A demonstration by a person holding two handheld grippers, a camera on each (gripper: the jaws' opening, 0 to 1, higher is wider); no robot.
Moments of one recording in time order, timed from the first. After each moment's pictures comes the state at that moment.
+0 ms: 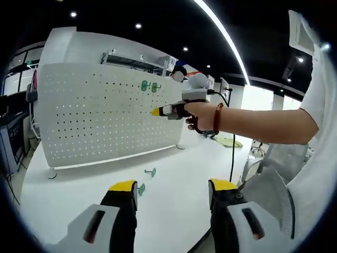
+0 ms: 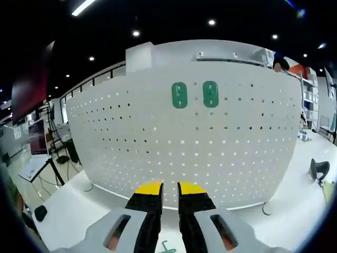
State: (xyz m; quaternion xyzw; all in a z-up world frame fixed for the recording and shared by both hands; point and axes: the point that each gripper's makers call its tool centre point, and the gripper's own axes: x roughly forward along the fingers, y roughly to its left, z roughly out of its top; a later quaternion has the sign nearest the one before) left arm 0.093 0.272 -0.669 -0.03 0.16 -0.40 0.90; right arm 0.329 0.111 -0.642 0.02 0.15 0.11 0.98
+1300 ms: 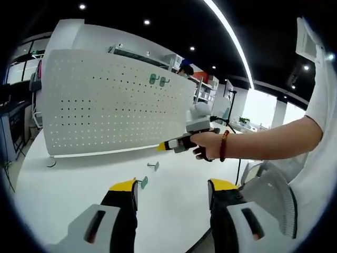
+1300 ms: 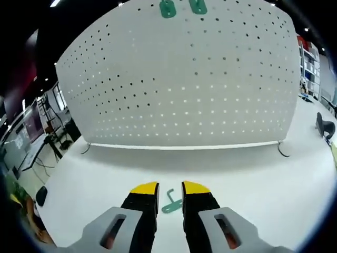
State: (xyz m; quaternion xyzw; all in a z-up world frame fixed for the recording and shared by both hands) left arm 0.100 0.286 -0.690 -0.06 0.18 -0.38 0.90; right arm 0.291 0.118 -0.782 0.06 0.30 0.11 0.94
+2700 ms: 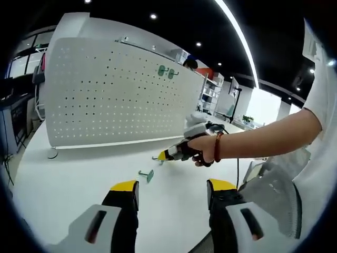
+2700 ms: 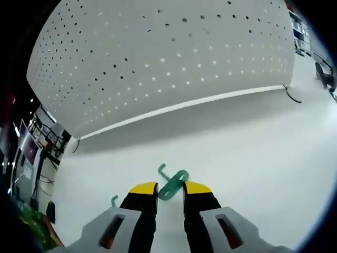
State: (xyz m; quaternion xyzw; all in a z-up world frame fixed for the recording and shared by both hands) left arm 0.111 0.293 -0.708 -0.07 0.20 -0.37 0.90; right arm 0.287 0.125 -0.850 0.17 0.41 0.08 0.89
